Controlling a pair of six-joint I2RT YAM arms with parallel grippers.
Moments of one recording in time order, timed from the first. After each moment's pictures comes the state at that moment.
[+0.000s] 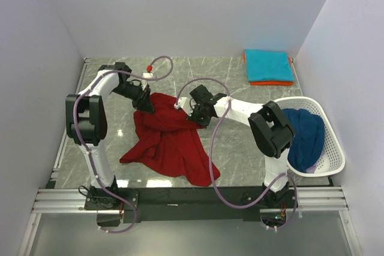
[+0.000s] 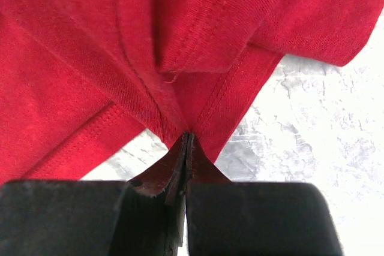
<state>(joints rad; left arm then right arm) -0.05 2.00 1.59 -1.11 0.93 0.92 0.67 1.94 1.31 -0.50 -0.16 -0.52</state>
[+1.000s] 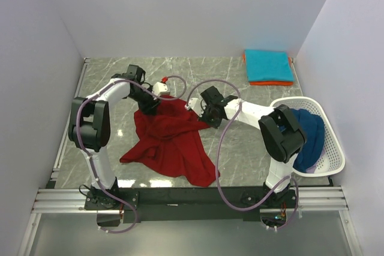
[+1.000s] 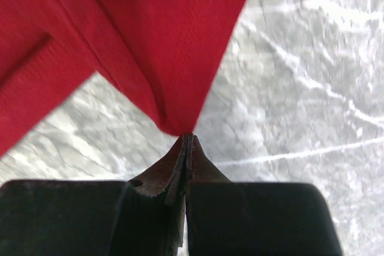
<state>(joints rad) -0.19 1.91 1.40 -0.75 0.58 1.00 0.60 1.83 1.18 -0.48 -0.07 -0.58</state>
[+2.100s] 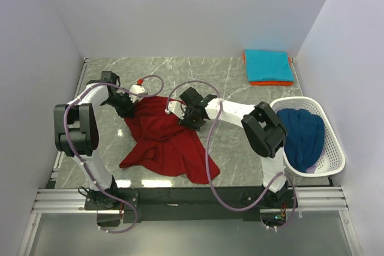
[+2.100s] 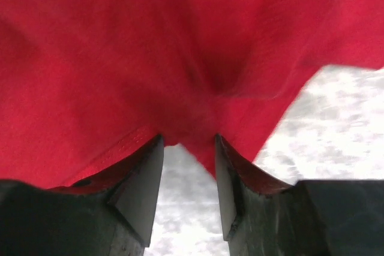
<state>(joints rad) 0.04 1.81 1.27 -0.80 0.54 1.01 0.75 1.99 1.39 -0.54 -0.10 -0.58</state>
